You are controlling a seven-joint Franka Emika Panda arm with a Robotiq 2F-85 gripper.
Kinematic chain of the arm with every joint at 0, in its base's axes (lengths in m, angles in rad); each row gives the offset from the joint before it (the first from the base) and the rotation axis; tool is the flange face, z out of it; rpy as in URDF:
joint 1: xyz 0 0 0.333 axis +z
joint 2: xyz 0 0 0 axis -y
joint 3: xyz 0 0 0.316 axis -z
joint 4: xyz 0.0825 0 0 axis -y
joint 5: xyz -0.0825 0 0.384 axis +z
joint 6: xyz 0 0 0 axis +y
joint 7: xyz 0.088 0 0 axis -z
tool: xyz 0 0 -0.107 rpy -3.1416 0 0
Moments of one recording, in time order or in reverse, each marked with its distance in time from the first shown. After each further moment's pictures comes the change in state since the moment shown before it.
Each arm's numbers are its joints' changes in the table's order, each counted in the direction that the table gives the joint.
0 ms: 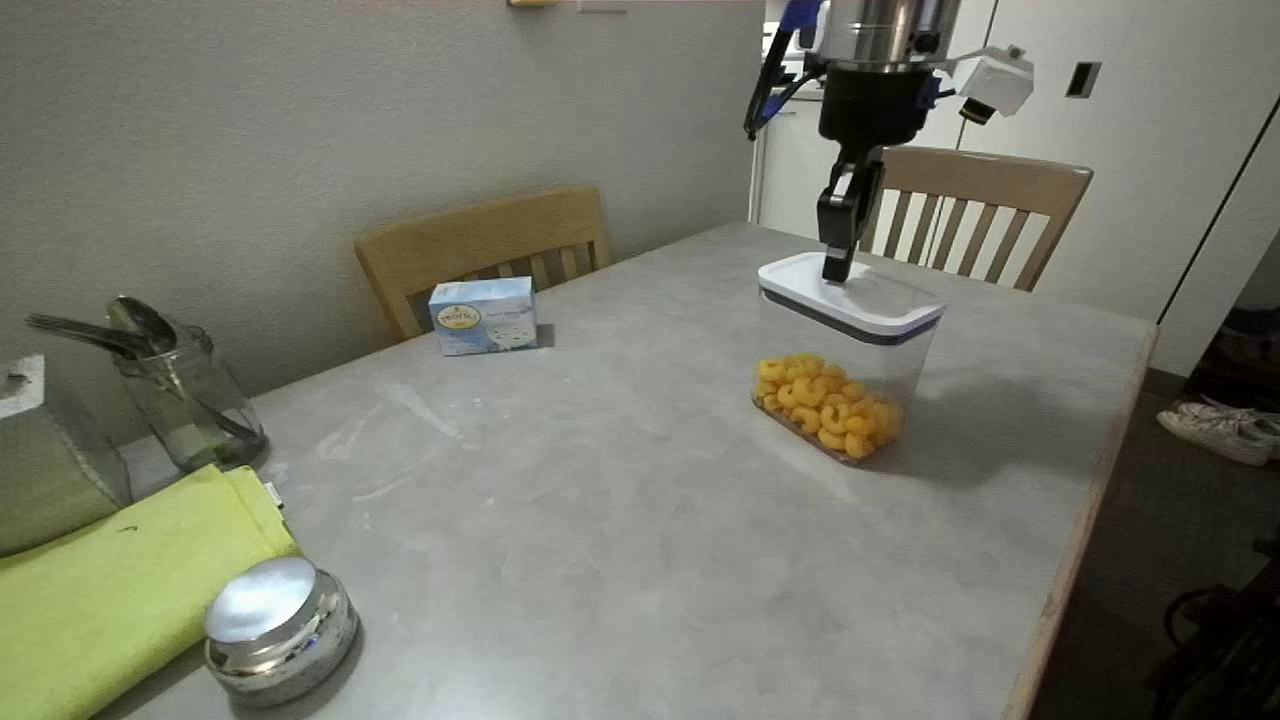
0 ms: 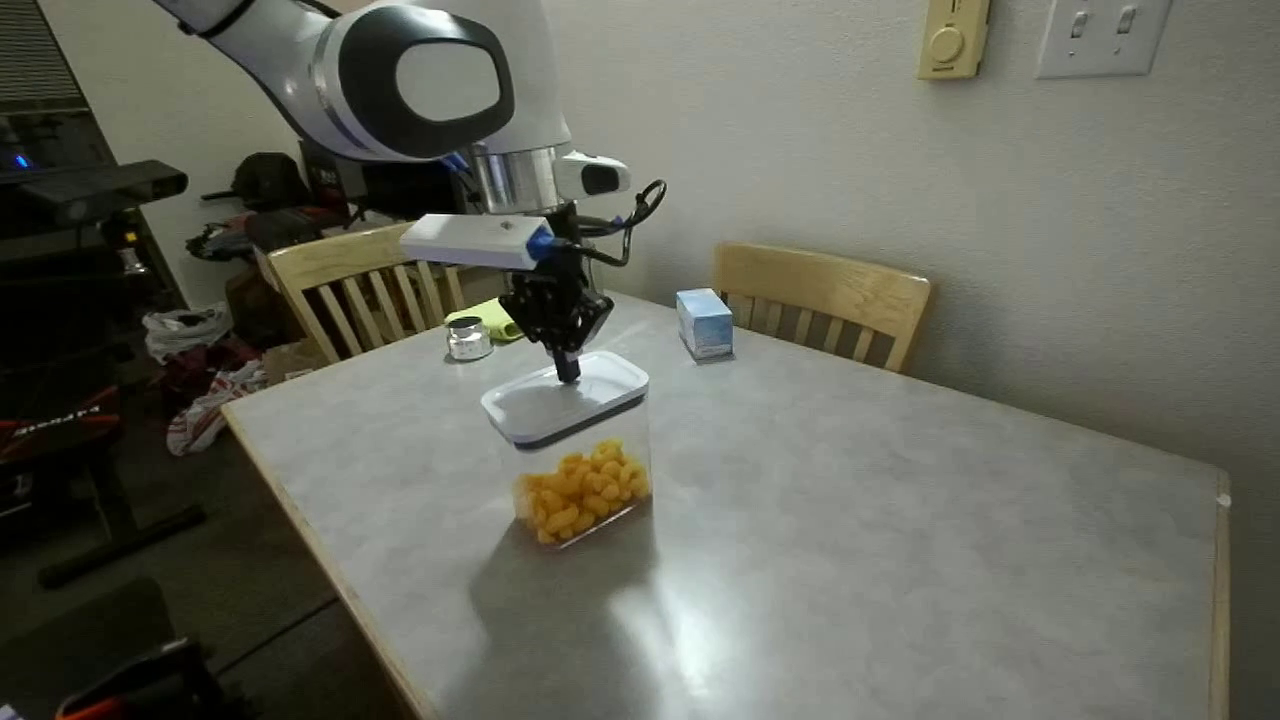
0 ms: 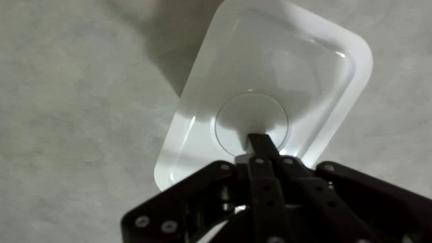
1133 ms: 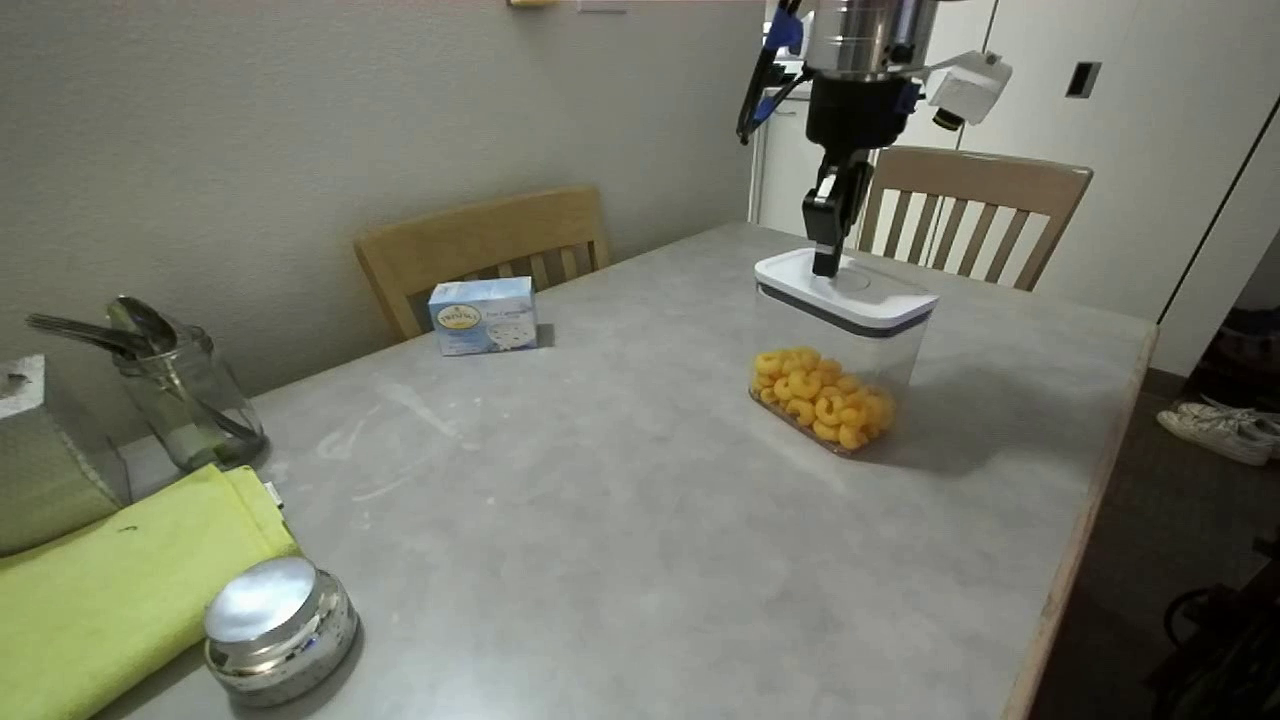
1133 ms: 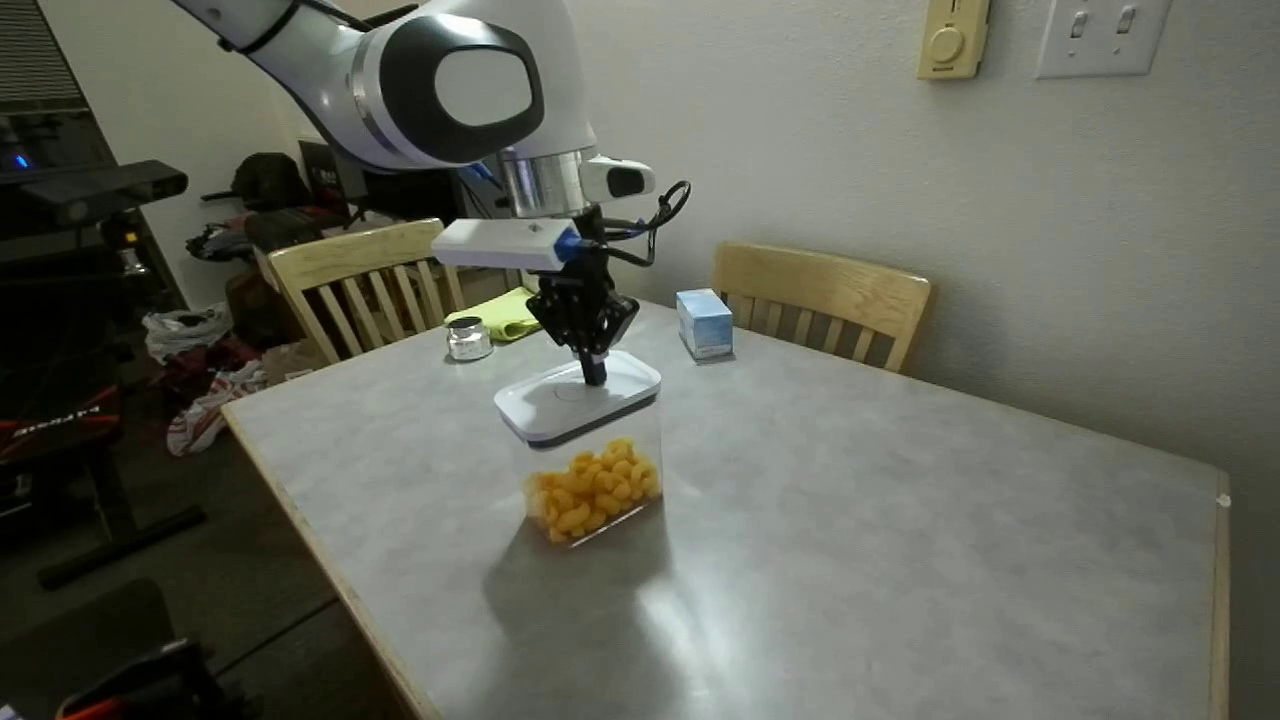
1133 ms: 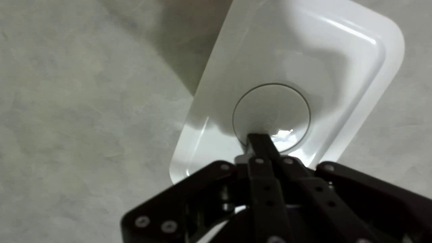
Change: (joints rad) arm -0.004 -0.057 0.017 0.064 -0.041 0.001 0.043
